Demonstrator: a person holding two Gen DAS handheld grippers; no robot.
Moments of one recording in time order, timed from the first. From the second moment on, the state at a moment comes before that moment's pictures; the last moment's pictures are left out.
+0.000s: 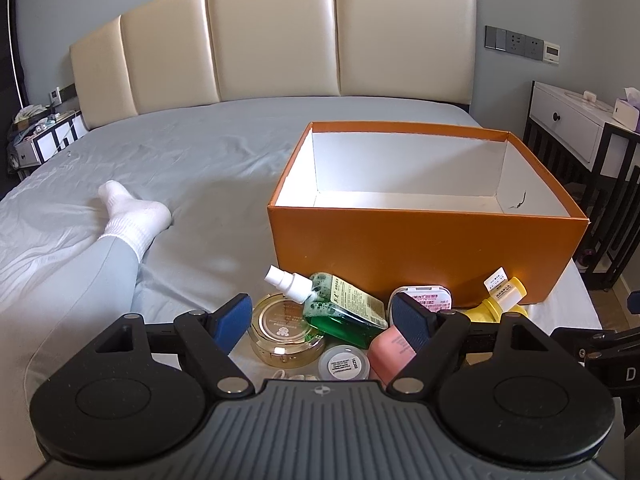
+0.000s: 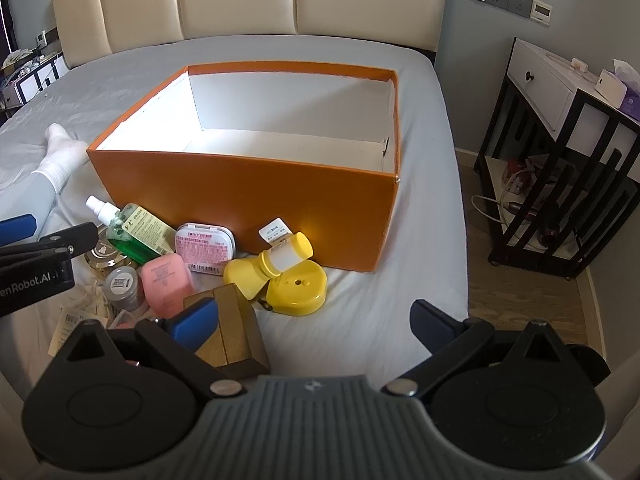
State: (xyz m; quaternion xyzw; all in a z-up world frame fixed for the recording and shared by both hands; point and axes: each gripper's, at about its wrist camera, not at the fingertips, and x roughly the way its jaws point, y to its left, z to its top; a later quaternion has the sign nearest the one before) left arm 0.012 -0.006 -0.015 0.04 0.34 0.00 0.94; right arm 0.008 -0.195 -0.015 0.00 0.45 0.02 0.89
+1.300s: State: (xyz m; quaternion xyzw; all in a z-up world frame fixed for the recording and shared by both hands) left arm 0.009 0.017 -0.037 -0.03 0.45 -0.11 0.89; right arm 0.011 -0.171 -0.025 -0.01 0.48 0.10 0.87
